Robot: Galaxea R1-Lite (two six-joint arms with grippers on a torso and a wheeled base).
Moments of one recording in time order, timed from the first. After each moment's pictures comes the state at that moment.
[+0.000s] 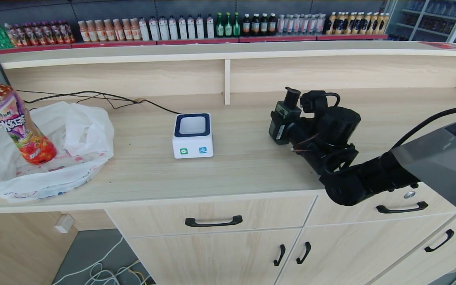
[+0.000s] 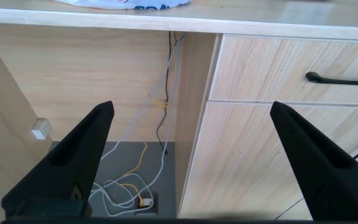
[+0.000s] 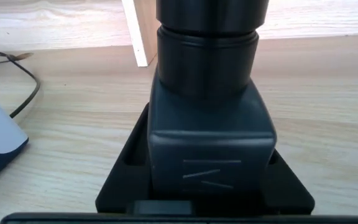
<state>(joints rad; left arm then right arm) 0.00 0.00 0.00 0.00 0.00 0.00 0.43 2.19 -1.26 -1.16 -0.14 0.03</state>
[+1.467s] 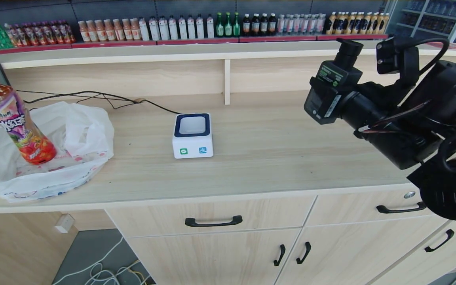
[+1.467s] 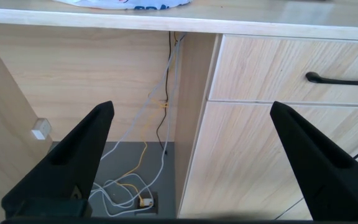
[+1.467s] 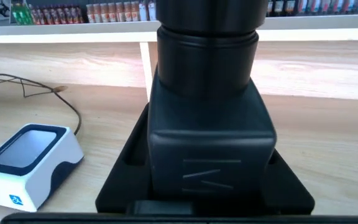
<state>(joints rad) 0.00 0.00 0.00 0.00 0.00 0.00 0.44 1.73 -0.95 -1.09 -0.12 -0.04</state>
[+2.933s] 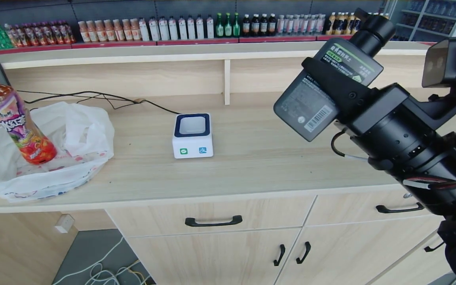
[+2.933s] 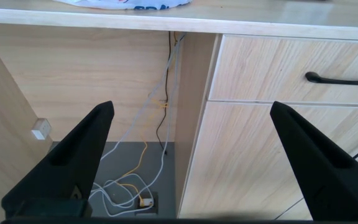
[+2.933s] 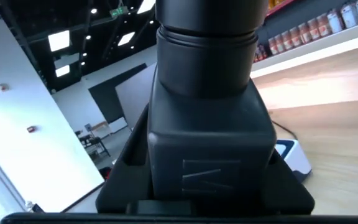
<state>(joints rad) 0.00 0.00 0.00 0.00 0.00 0.00 0.63 1.65 -0.71 -1.54 0.24 0.55</state>
